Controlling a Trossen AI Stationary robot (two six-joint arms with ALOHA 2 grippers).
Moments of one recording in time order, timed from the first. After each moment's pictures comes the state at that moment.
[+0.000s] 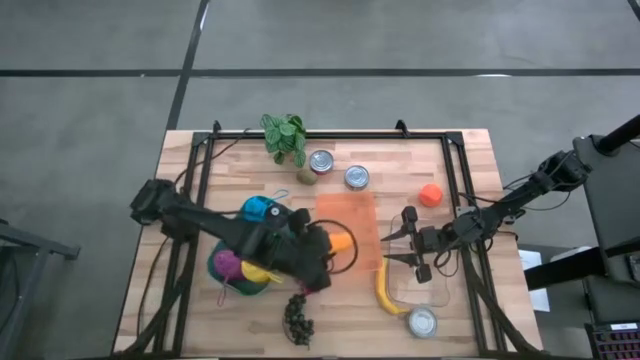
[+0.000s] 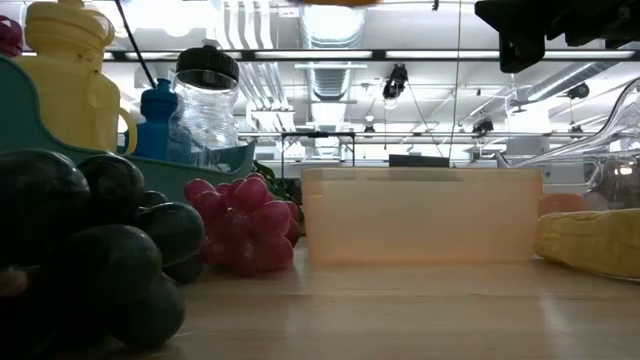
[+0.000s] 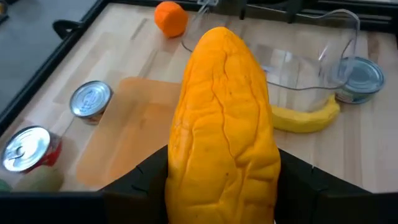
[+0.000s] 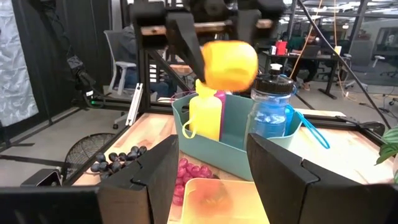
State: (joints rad) left arm -0.39 1.80 1.67 -0.76 -0.55 -0.46; right arm 0.50 0.99 0.25 0.76 0.36 0.00
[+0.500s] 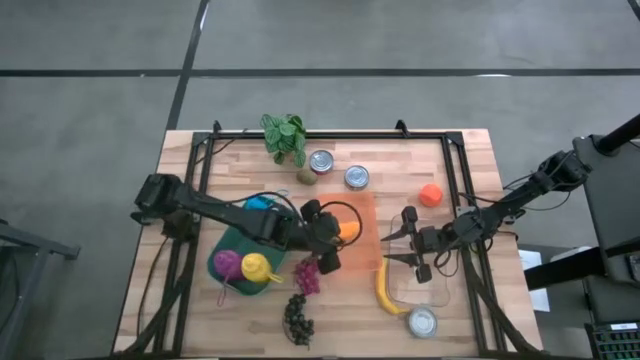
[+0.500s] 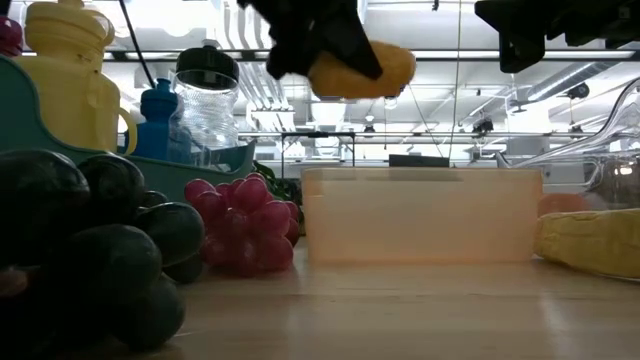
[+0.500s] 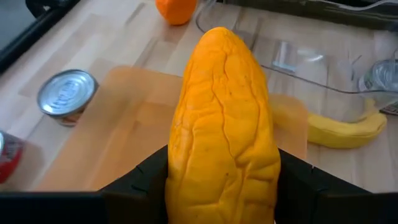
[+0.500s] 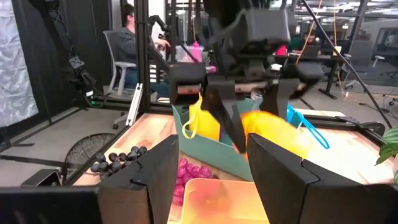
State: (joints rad) left arm -0.24 1.80 1.36 -0.34 -0.42 -0.37; right arm 0.50 0.99 0.25 0.76 0.36 0.00
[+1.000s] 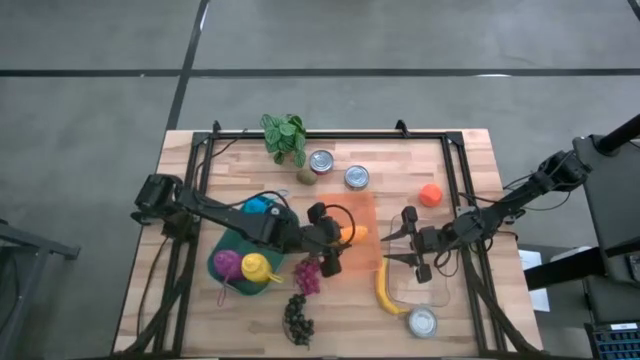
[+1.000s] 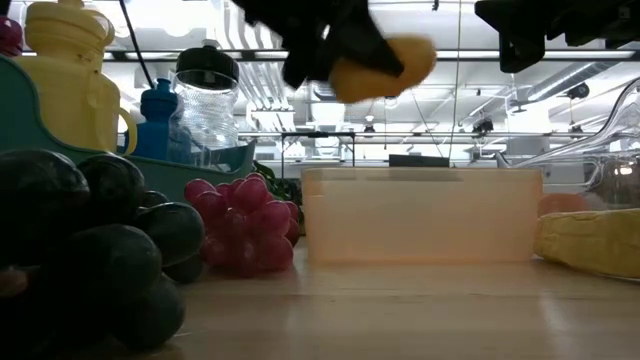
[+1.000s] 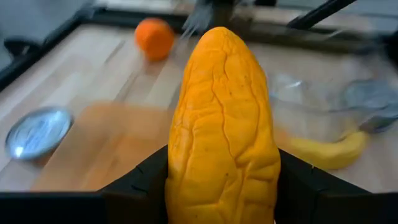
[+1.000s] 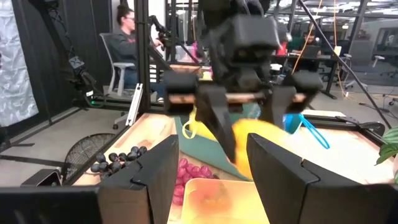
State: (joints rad) left arm -0.25 1.80 1.24 -0.03 -0.39 -0.25; right arm 0.50 0.99 0.25 0.76 0.36 0.00
